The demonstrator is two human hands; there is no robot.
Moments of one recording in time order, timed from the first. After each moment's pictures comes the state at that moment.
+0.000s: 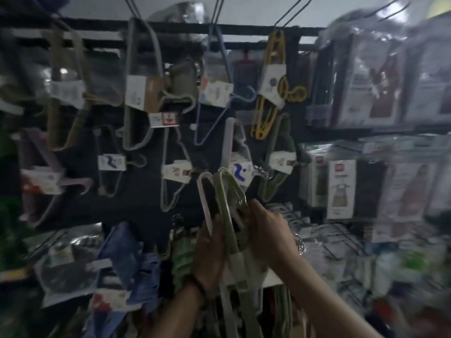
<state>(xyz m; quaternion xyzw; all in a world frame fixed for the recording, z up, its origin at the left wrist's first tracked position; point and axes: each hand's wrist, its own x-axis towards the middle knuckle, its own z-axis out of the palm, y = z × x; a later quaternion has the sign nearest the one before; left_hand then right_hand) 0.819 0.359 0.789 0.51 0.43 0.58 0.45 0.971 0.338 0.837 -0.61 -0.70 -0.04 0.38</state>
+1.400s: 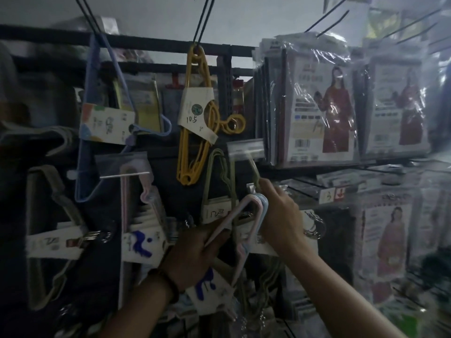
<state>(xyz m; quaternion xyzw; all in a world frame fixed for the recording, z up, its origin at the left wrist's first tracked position) 1.044 0.588 0.877 0.85 0.30 0.38 0.20 1.266 0.568 0.905 -0.60 -0.61 -0.21 0.47</state>
